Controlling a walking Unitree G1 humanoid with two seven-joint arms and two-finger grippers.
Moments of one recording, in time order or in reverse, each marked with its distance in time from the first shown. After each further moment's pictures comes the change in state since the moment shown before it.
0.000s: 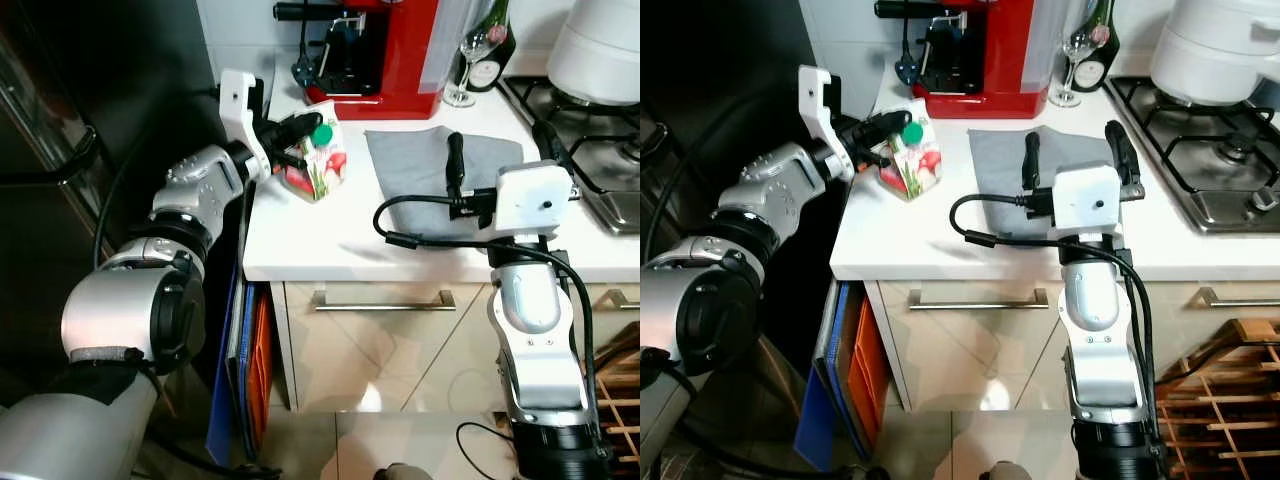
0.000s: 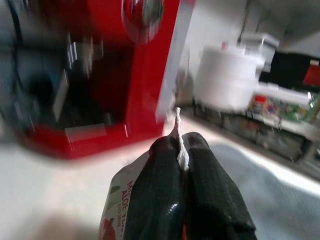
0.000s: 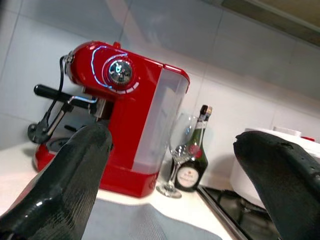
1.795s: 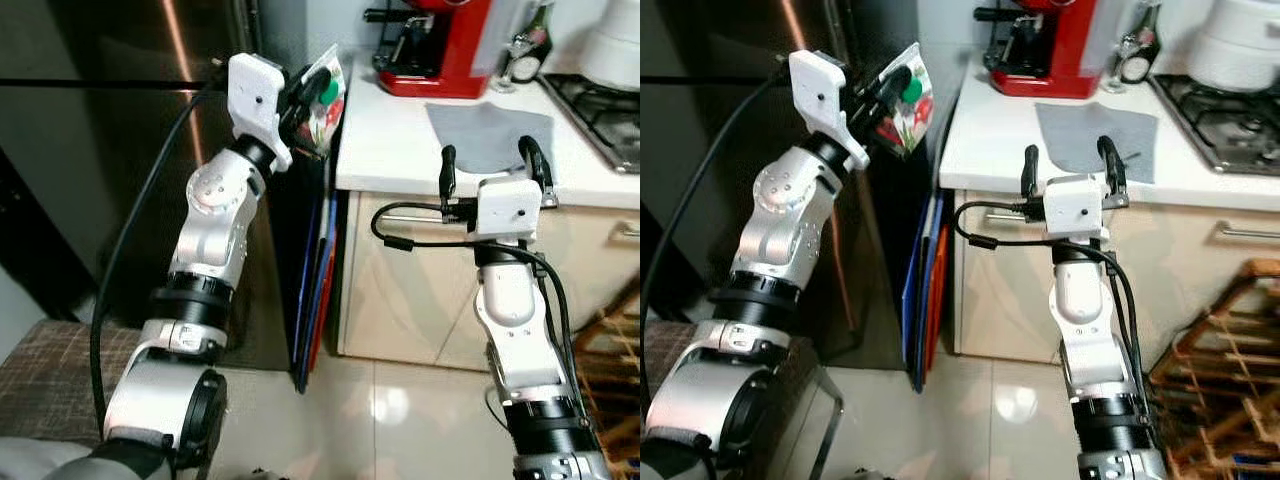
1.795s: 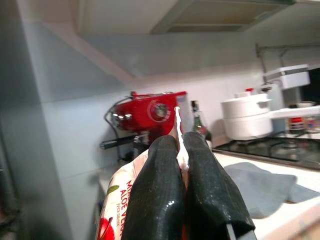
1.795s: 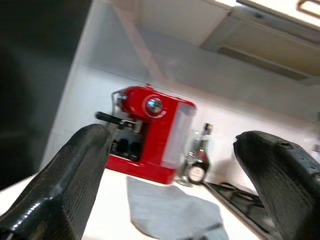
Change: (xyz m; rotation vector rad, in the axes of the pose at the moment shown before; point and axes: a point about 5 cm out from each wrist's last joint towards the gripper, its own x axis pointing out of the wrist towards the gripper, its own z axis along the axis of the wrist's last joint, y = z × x) left arm -0.015 -0.050 -0.011 0.341 -0.180 0.181; right arm -0.005 0.004 -0.034 -0.025 0.019 -0.008
